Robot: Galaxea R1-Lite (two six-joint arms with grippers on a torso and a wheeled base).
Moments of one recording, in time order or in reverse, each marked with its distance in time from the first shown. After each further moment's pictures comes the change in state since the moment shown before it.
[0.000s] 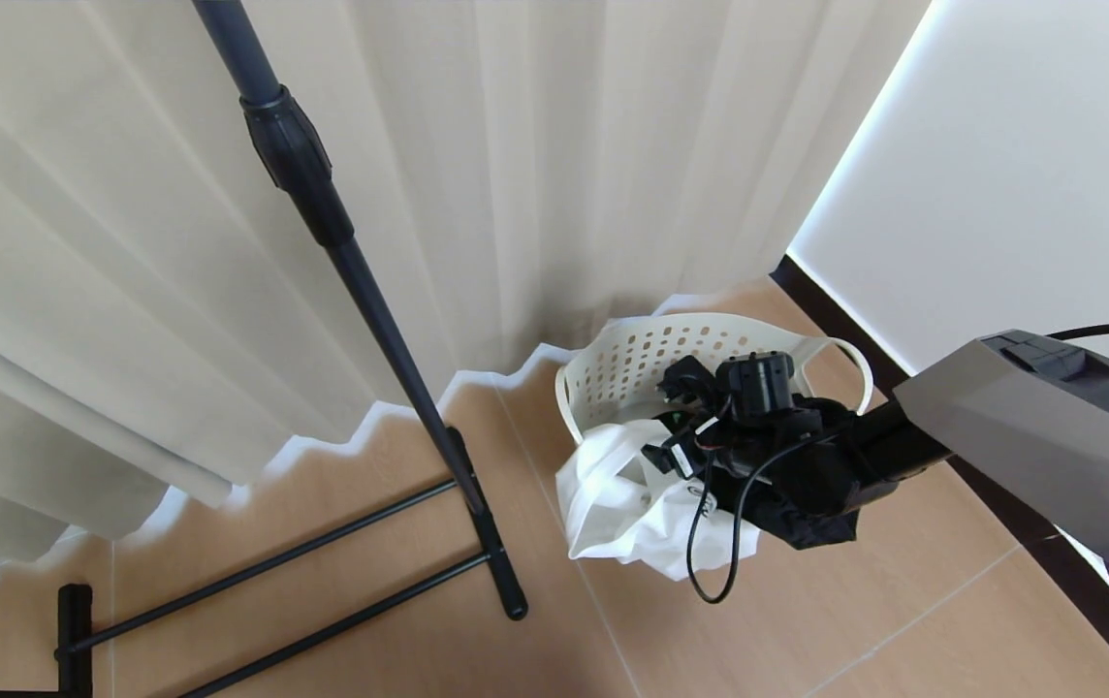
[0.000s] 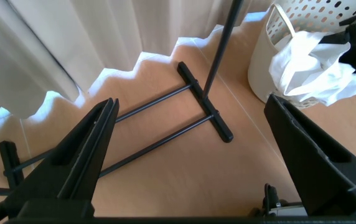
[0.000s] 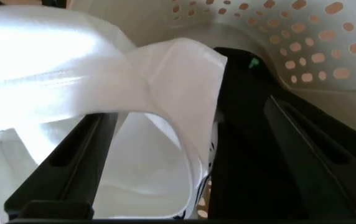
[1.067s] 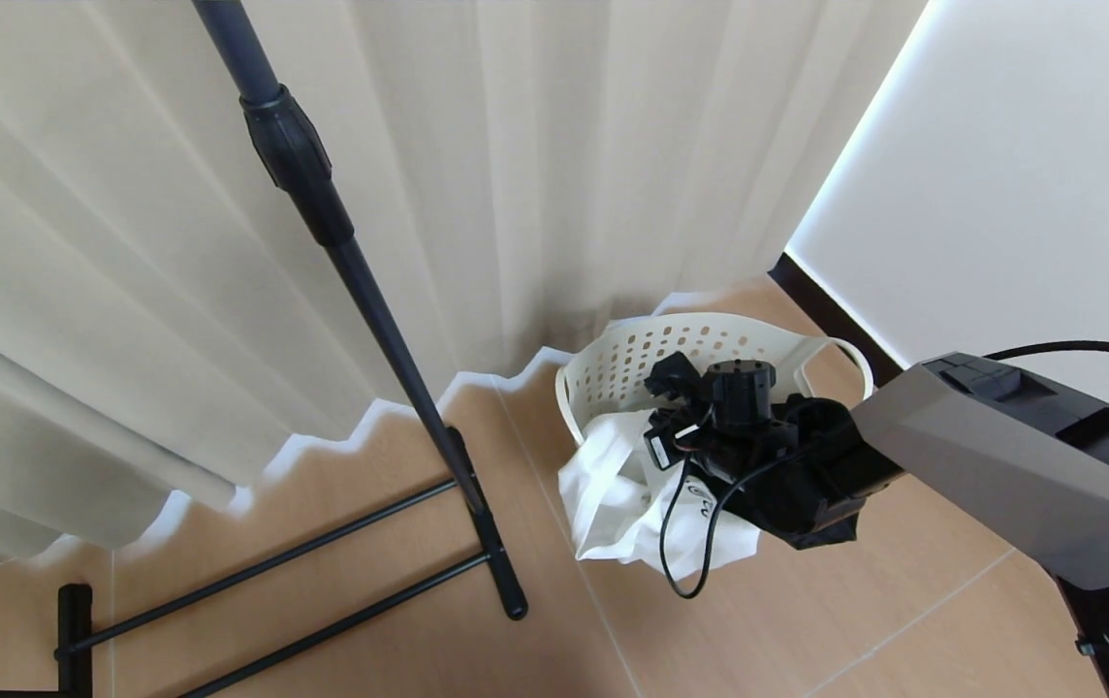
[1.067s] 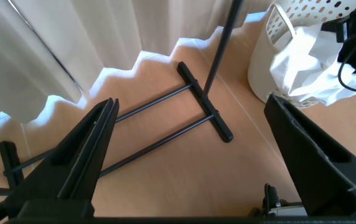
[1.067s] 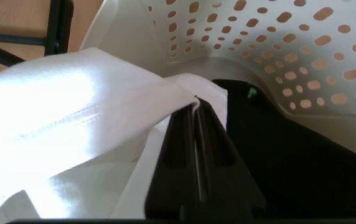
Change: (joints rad) left arm 0.000 0.000 0.000 0.000 0.000 0.000; right arm 0.032 0.079 -0.022 -0.205 -0.033 0.044
